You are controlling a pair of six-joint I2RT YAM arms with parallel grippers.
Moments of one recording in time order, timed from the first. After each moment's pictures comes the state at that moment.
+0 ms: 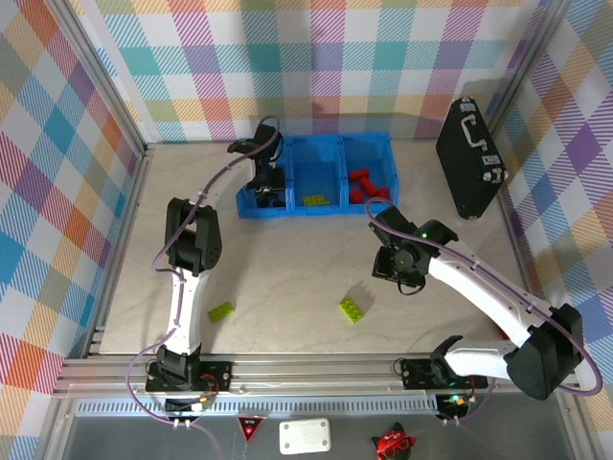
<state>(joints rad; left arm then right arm) -0.34 2.29 2.09 -0.96 -0.02 -0.35 0.65 1.23 1.06 -1.17 0.13 0.88</state>
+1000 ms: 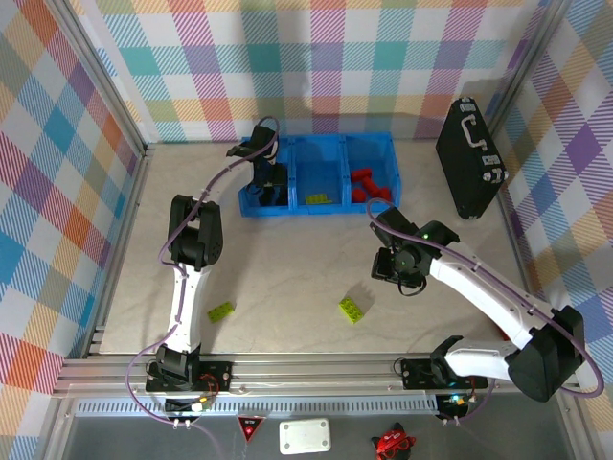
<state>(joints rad) -0.31 2.37 2.08 -0.73 0.04 -0.29 0.65 1.22 1.05 -1.16 0.09 0.85</state>
